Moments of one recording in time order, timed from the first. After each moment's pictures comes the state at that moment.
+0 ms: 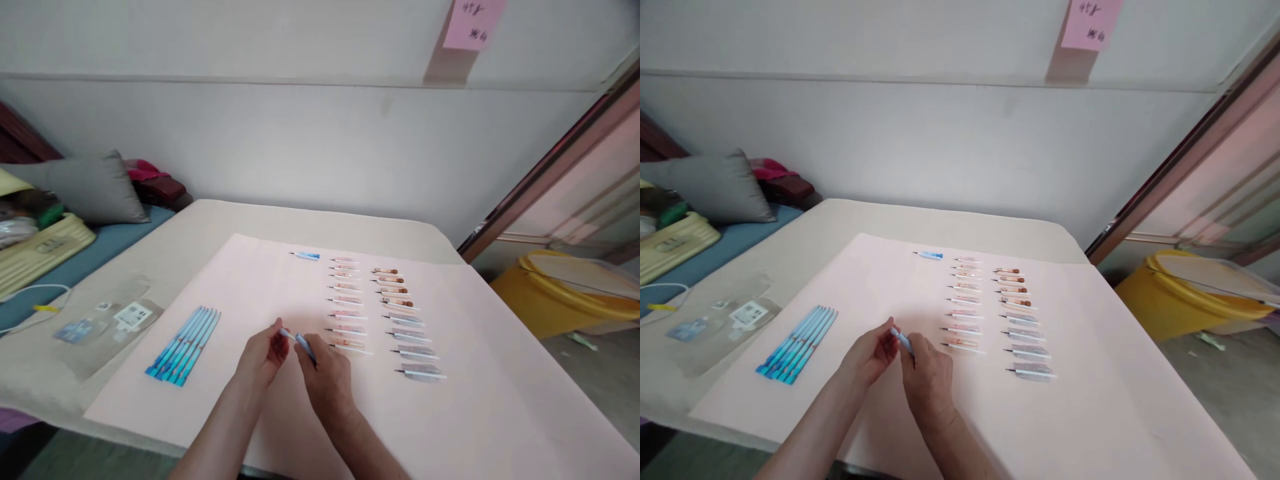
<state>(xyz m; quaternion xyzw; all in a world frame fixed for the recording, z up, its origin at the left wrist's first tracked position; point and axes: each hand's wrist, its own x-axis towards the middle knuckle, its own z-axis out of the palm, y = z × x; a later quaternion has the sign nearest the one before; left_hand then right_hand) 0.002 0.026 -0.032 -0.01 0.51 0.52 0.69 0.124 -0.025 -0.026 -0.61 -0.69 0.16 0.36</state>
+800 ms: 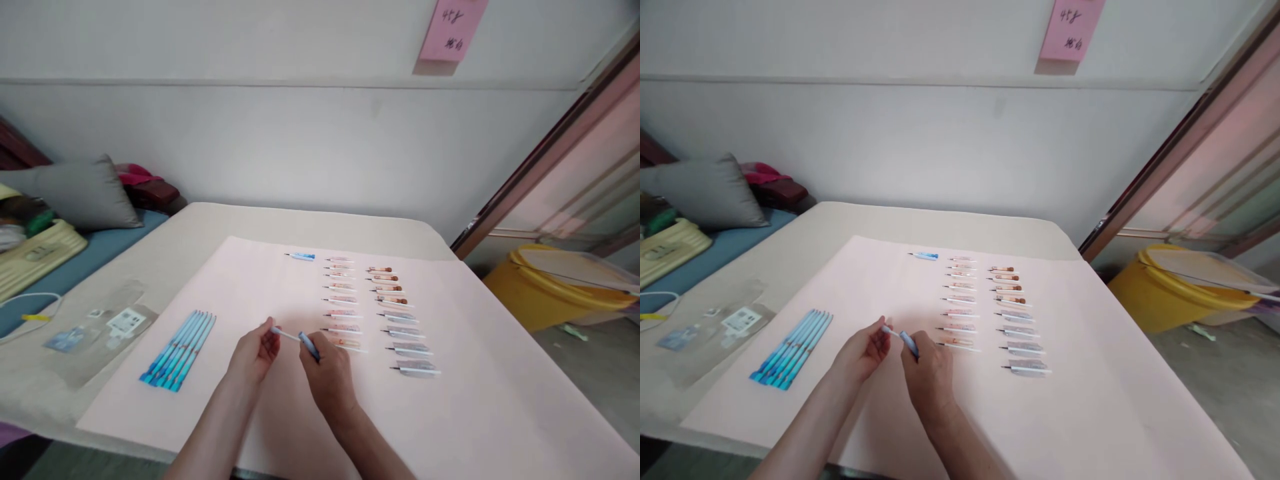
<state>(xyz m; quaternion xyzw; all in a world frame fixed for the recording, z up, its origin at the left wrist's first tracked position) -0.008 0.035 -0.037 -0.01 0.52 0.53 0.67 0.132 -0.019 -0.019 -0.63 -0.66 0.16 0.39</state>
